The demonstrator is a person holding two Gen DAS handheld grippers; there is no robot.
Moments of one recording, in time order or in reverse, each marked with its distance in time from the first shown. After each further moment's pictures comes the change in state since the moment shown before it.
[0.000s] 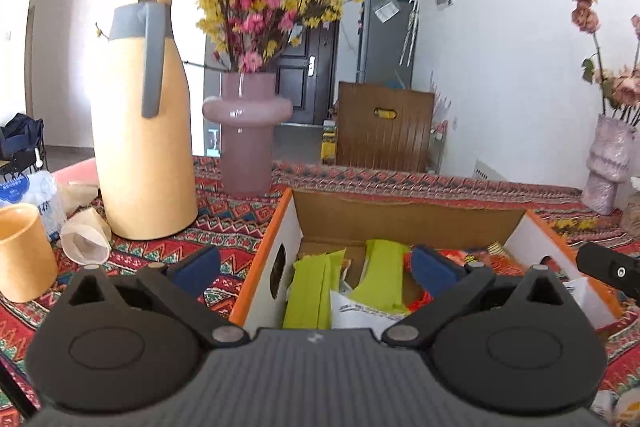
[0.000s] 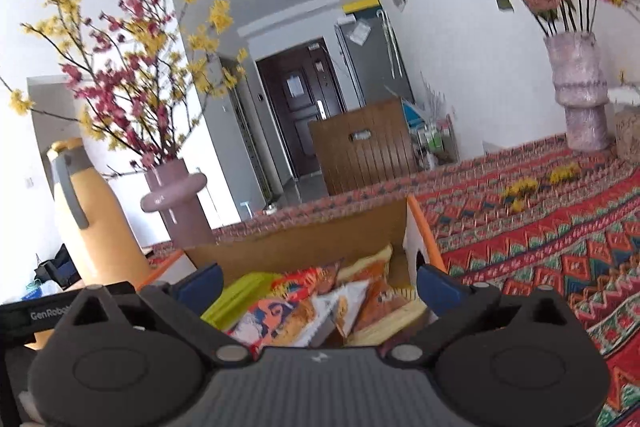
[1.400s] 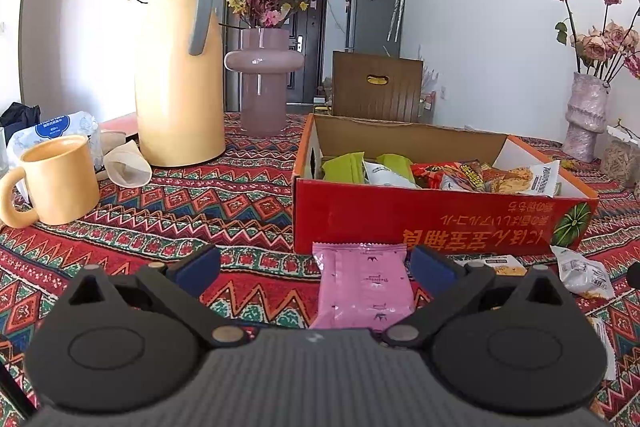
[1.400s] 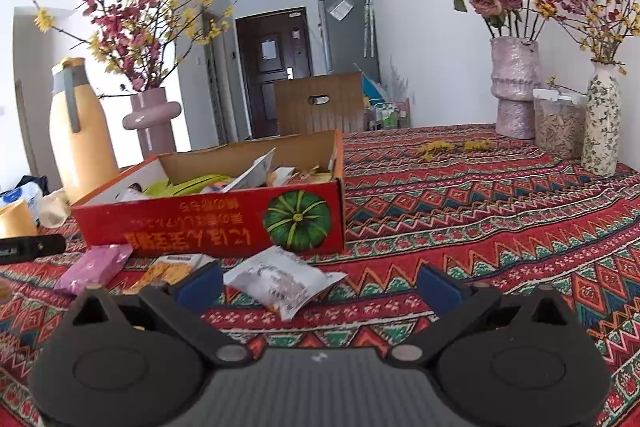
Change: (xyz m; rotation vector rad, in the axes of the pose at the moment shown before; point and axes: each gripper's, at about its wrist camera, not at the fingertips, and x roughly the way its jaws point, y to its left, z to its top) left arm -0.065 0.042 -0.076 0.033 0.068 -0.031; right arm -0.114 -0.013 -0.067 -0.139 0.117 -0.159
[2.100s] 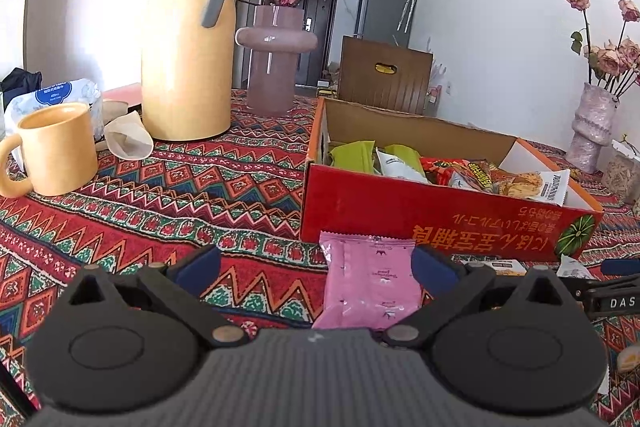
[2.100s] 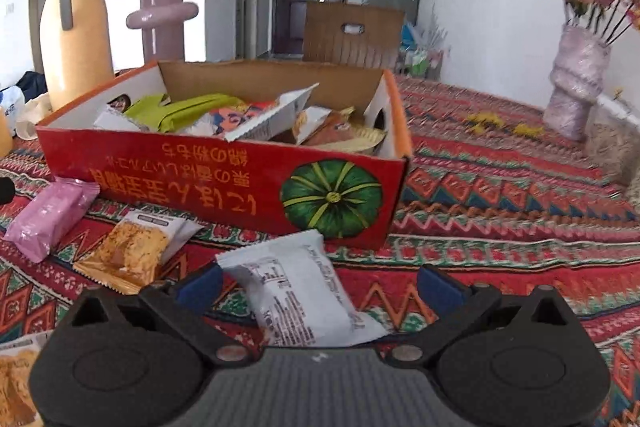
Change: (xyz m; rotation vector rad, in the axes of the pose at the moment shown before) left arm 0.010 0.013 0.001 -0.080 0.057 -0.012; right arm 0.090 0.030 0.026 -0.191 0.264 0.001
